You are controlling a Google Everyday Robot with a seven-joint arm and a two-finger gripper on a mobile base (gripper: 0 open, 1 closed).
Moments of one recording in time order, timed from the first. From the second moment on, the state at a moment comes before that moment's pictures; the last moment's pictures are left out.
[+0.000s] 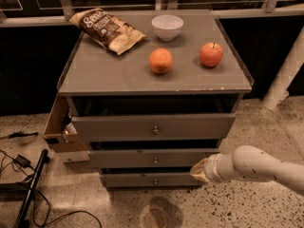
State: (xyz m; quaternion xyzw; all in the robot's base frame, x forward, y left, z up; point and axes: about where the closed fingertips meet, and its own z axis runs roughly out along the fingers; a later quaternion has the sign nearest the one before) arm 0.510 -0.192 0.481 -0.52 0.80 0.11 0.29
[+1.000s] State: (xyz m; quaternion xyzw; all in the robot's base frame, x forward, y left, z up) arm 0.536 -0.186 0.466 -0.53 0.77 0.09 0.34
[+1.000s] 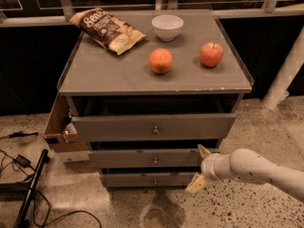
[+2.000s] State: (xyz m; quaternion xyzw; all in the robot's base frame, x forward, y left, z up) arm 0.592 -0.157 0.437 -0.56 0.75 0.11 0.34
